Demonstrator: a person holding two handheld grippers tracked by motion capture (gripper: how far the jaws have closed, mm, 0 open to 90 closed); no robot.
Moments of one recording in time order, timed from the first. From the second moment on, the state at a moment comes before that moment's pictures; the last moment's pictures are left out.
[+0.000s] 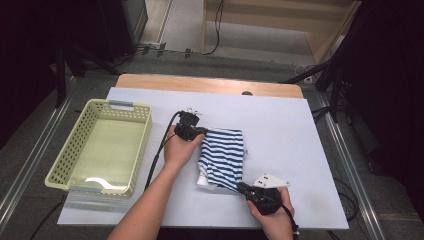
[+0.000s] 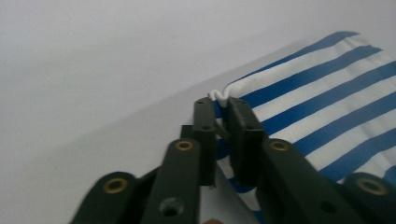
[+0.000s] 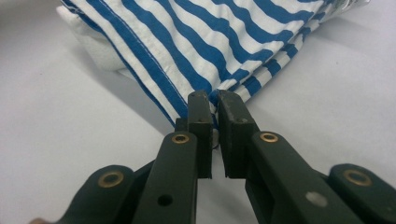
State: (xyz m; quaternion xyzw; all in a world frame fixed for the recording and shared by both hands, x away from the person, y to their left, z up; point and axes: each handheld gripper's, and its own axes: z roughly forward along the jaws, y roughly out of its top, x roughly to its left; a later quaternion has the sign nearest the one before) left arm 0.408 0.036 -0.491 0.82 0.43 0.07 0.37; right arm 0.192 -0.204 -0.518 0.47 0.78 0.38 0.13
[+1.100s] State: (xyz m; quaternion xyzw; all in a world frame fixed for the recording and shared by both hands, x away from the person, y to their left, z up) left arm 0.322 0.052 -0.475 0.79 0.36 0.06 0.50; right arm 0.197 -0.234 -0.494 0.44 0.77 0.44 0.17
